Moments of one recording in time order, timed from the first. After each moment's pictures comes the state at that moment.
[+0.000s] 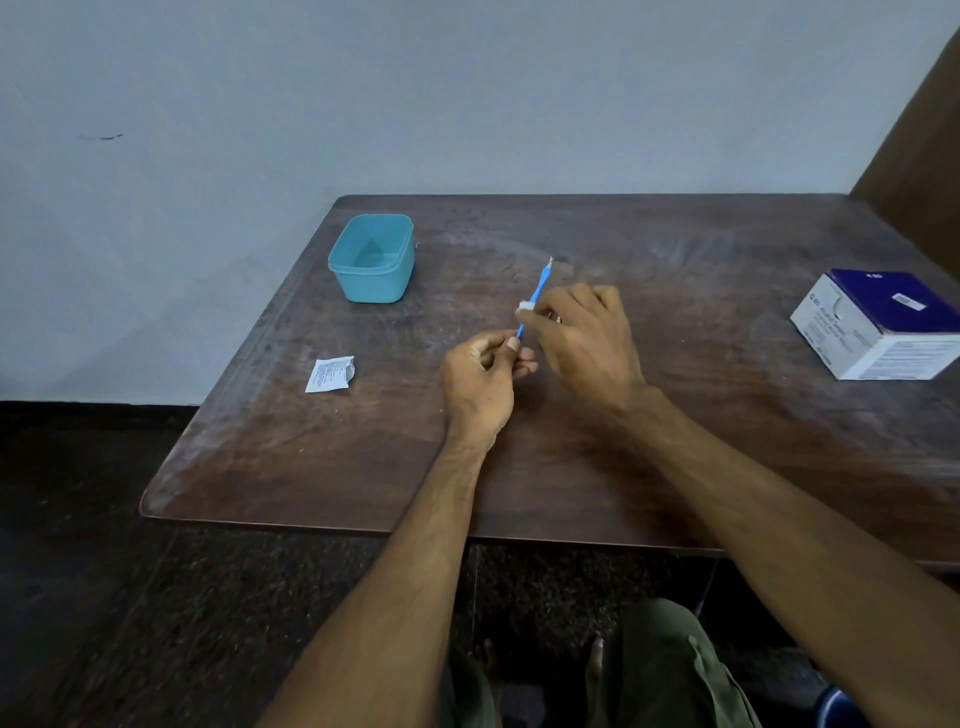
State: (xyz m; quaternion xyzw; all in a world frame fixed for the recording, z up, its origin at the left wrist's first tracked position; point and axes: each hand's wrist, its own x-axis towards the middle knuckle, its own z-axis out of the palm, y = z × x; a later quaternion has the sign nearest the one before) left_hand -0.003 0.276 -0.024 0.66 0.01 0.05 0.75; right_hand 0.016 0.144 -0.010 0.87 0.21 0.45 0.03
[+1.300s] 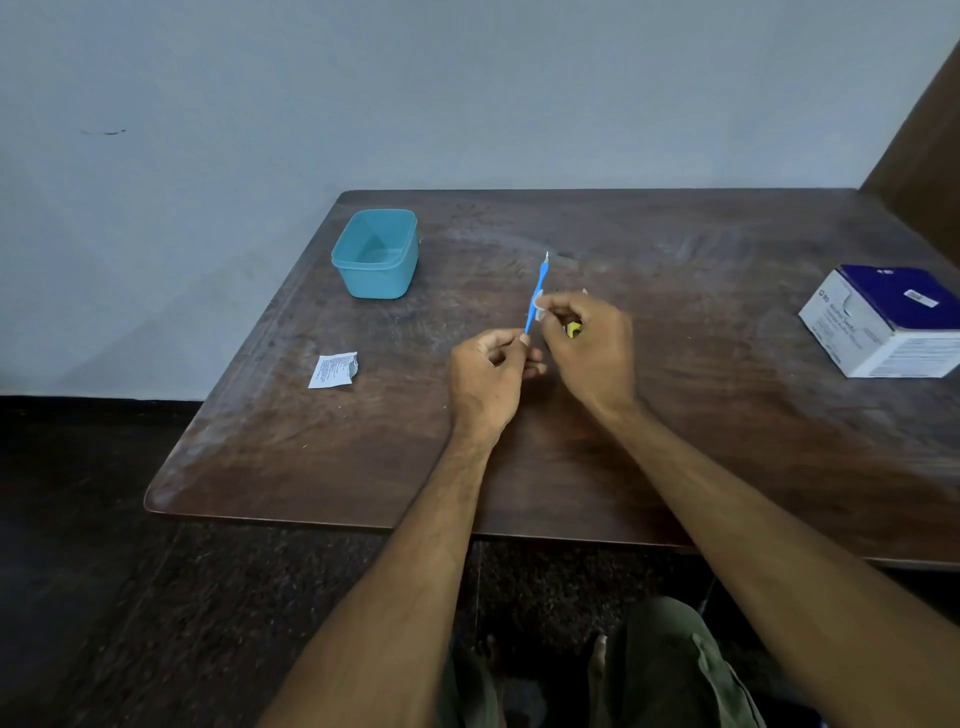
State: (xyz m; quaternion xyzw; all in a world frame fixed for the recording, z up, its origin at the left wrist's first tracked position) left_hand -0.005 0.275 -0.020 0.68 0.01 0.05 0.73; right_hand 0.000 0.164 -0.007 0.84 0.00 0.29 -0.46
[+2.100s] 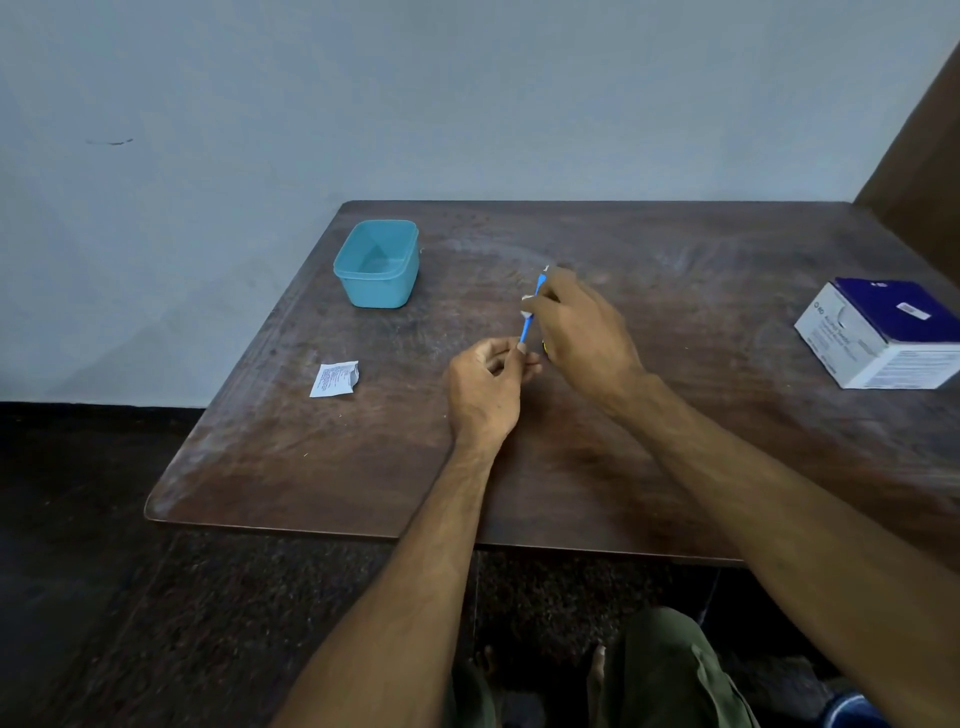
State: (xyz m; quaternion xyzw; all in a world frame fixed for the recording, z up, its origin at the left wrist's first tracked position) left_hand -0.005 0.274 -0.023 0.66 0.01 0.07 0.74; right_hand 0.009 0.159 0.025 0.95 0.16 0.25 -0.08
